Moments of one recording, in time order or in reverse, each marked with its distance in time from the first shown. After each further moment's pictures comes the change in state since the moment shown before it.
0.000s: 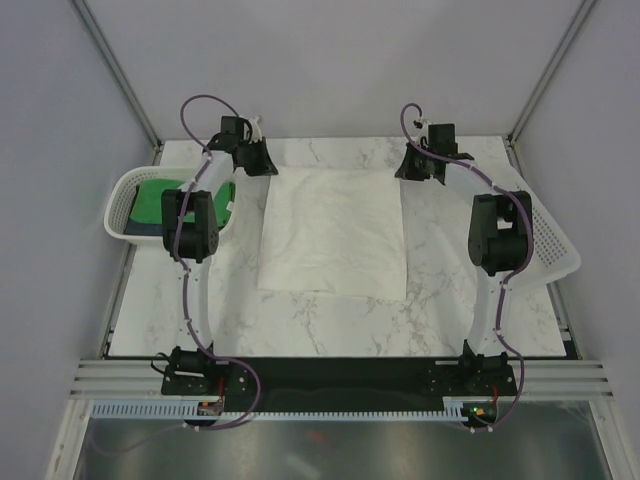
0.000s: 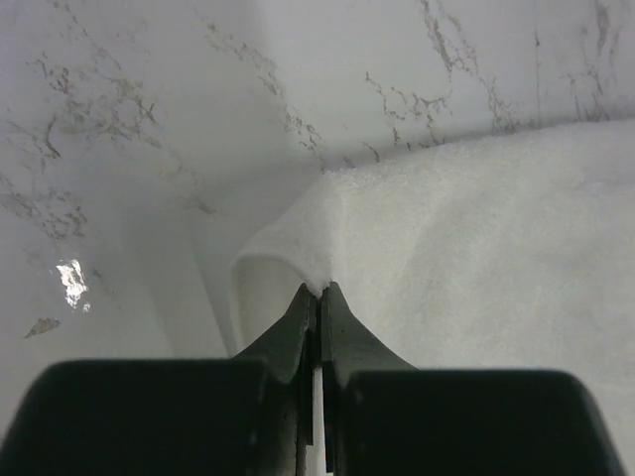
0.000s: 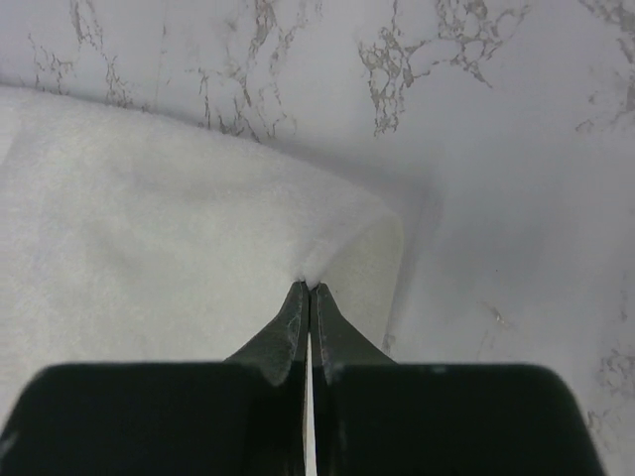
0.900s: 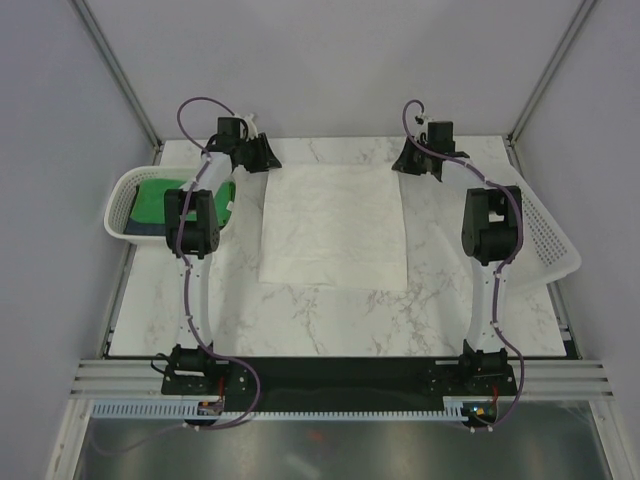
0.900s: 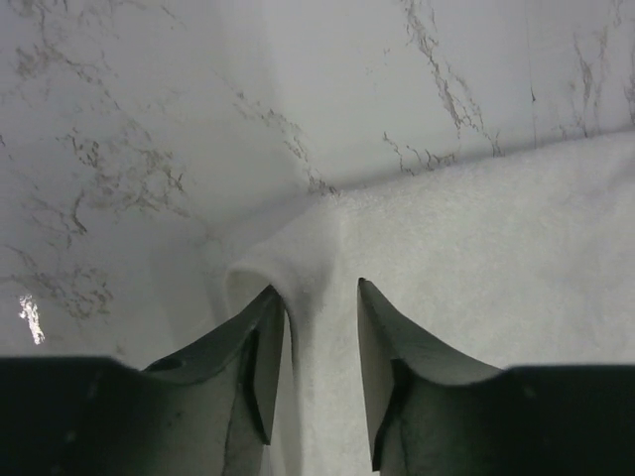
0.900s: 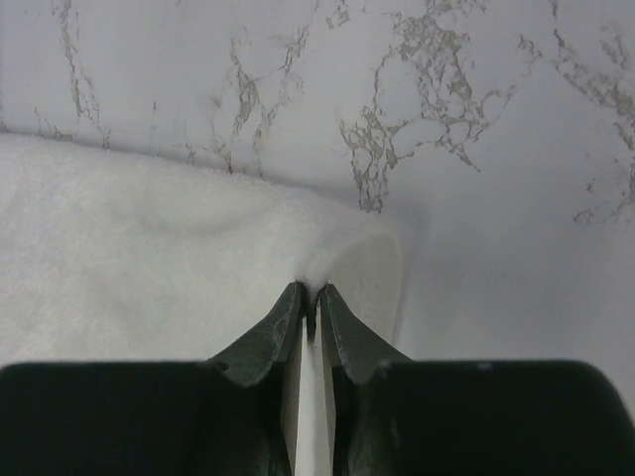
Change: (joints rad) left arm 0.029 0.085 0.075 0.084 0.061 -0.050; right arm -0.019 0.131 0.117 0.074 -0.032 0.061
